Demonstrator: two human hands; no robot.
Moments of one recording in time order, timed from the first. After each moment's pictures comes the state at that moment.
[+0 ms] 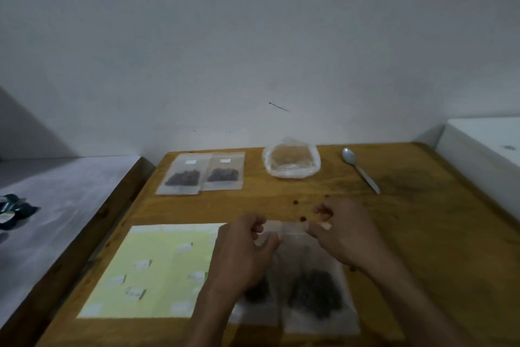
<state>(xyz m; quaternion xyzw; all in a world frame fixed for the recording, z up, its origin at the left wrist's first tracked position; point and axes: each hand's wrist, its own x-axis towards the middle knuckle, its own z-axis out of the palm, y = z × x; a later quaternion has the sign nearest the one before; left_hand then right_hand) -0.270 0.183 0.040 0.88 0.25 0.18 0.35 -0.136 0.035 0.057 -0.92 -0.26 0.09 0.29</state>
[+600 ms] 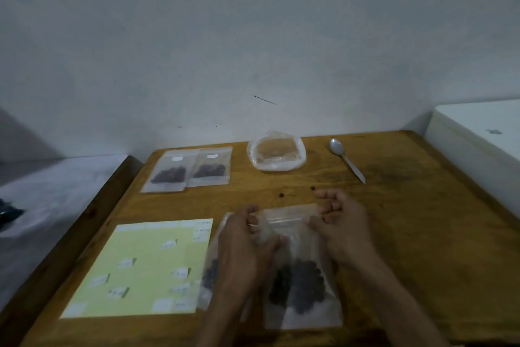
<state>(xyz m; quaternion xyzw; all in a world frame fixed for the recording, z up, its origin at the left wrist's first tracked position) -0.249 0.145 0.031 0.83 0.32 0.21 0.41 -0.138 0.017 0.039 -0.81 -0.12 0.14 0.56</state>
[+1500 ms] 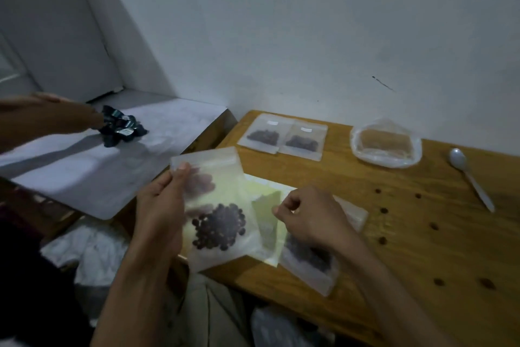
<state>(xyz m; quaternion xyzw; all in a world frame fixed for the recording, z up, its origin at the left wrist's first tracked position) -0.412 0.264 0.064 0.44 0.46 0.47 0.62 -0.224 0.154 0.042 -0.83 -0.47 0.18 0.25</state>
